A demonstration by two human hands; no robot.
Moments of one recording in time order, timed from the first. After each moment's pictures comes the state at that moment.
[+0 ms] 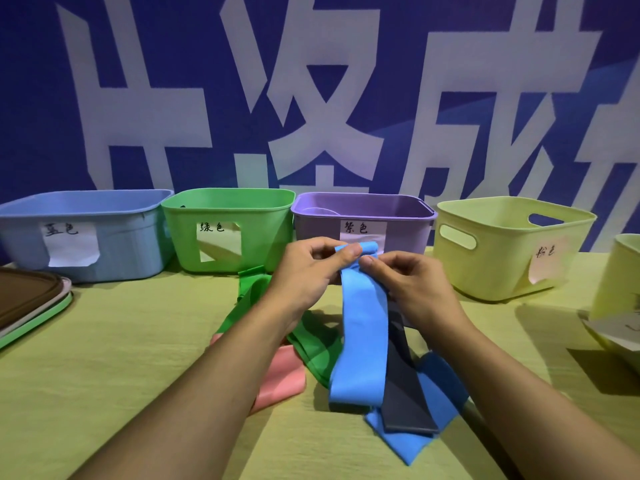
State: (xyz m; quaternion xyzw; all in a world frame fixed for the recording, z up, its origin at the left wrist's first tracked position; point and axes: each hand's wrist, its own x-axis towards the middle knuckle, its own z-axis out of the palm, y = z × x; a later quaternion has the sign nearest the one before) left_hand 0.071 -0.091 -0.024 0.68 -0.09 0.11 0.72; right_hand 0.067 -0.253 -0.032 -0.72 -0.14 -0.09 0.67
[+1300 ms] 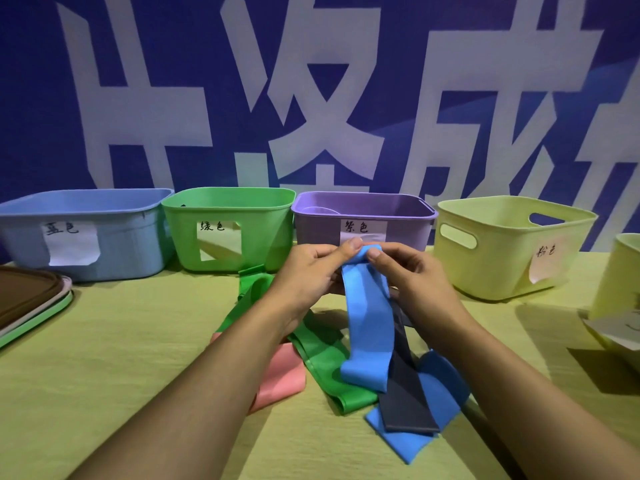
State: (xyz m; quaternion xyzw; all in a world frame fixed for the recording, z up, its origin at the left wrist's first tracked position) left_hand 0.069 -0.092 -0.025 0.67 -0.09 0.05 0.73; right_hand 0.069 -0.257 -0.035 -0.68 -0.17 -0.07 0.71
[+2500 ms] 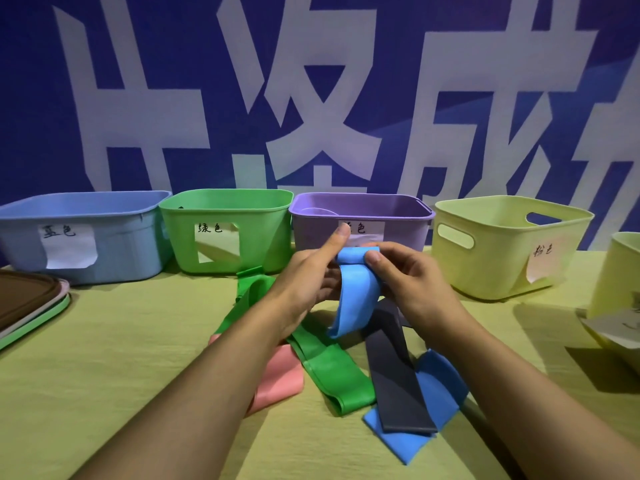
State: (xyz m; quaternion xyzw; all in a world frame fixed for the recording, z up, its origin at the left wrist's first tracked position) left_hand 0.075 -0.090 -0.027 0.68 -0.08 0.00 0.73; right_hand 0.077 -0.260 -0.040 -0.70 -0.21 -0.09 0.68
